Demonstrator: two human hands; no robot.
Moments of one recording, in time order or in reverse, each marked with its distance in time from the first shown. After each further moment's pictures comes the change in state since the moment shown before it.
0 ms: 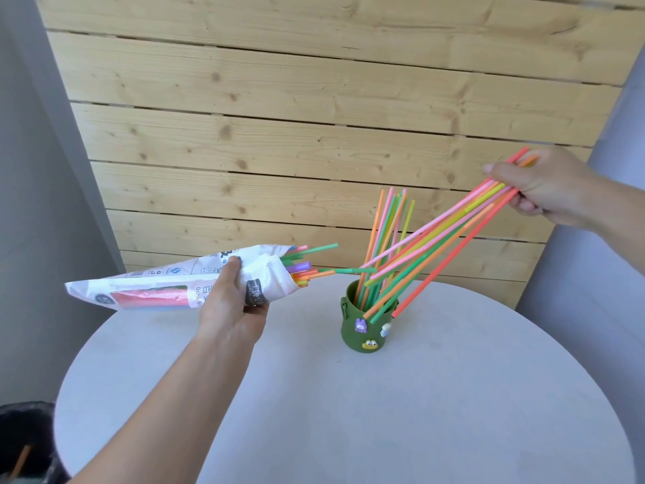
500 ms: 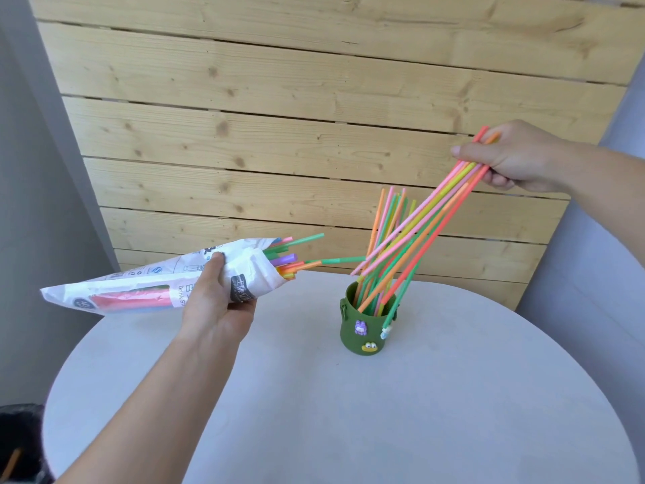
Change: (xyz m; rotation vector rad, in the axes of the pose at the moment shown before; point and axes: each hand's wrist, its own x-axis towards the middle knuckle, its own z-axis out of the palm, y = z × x) left_hand 0.004 0.014 0.000 -0.043 -0.004 -0.017; right_hand 0.042 -0.030 0.021 -0.143 -0.095 0.023
